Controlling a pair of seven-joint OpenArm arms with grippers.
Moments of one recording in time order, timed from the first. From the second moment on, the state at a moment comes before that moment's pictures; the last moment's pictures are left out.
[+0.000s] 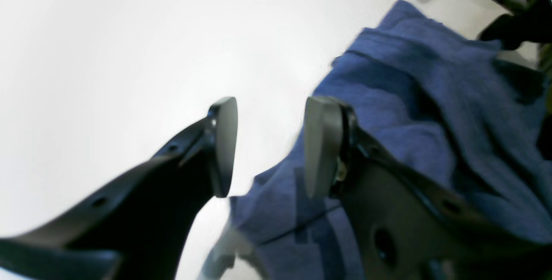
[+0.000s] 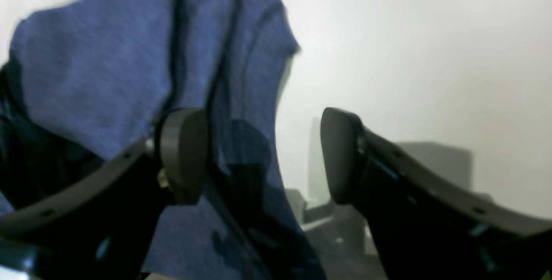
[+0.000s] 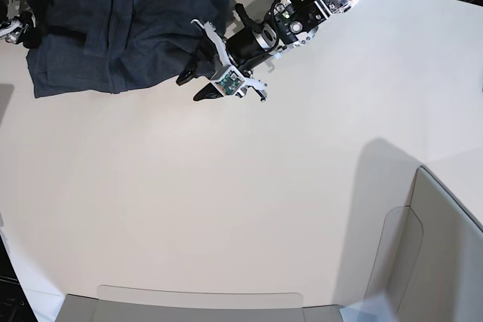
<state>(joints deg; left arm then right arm) -2.2 -18.8 50.7 100.2 -23.8 2.0 12.5 -20.5 26.0 56.1 82.9 55.5 37.7 -74.7</state>
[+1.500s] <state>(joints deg) -0.6 -18.8 50.7 98.1 -23.9 2.0 12.5 -22.4 20.8 50.3 82.4 65.0 39.1 -71.1</state>
